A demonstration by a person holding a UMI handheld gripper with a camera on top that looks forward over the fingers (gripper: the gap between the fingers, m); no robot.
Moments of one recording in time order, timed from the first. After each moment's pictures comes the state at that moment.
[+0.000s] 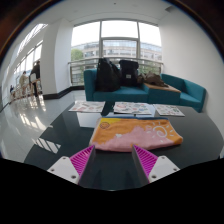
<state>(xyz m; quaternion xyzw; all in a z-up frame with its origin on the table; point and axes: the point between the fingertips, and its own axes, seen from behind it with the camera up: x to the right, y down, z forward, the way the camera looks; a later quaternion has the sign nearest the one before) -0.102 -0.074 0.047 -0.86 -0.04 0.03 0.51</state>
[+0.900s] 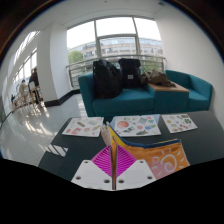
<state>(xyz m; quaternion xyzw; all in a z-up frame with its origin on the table) -0.104 0.067 0.087 -0.87 -0.02 0.07 0.49</state>
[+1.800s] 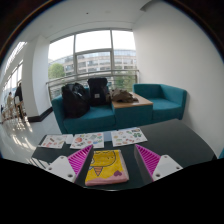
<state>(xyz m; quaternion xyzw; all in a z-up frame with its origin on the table) 0.126 -0.004 0.196 -0.83 0.06 0.00 0.55</state>
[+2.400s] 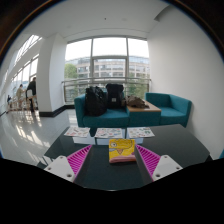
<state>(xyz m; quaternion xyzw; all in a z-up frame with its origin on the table) 0.022 -0.167 0.234 -0.81 -0.01 0.01 0.58</state>
